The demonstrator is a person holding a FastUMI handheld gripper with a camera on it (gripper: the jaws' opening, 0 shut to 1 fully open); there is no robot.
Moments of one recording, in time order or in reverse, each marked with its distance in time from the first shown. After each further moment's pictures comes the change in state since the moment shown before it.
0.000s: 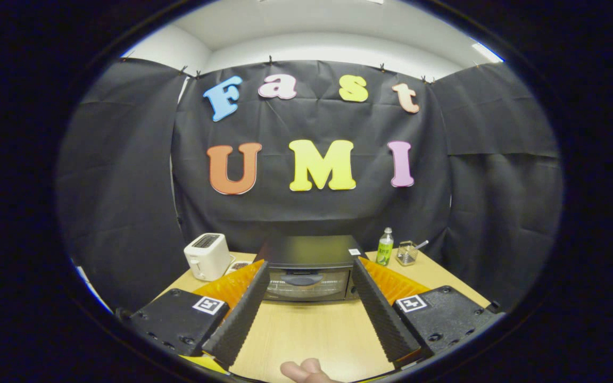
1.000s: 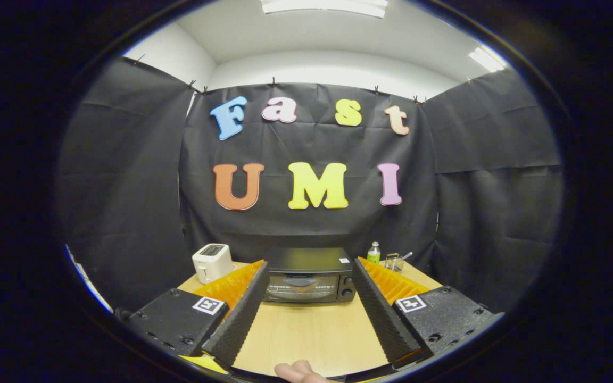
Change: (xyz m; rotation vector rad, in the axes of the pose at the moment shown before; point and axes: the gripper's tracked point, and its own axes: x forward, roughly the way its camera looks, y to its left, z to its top) arm -0.079 0.010 0.001 -0.007 -0.099 -0.003
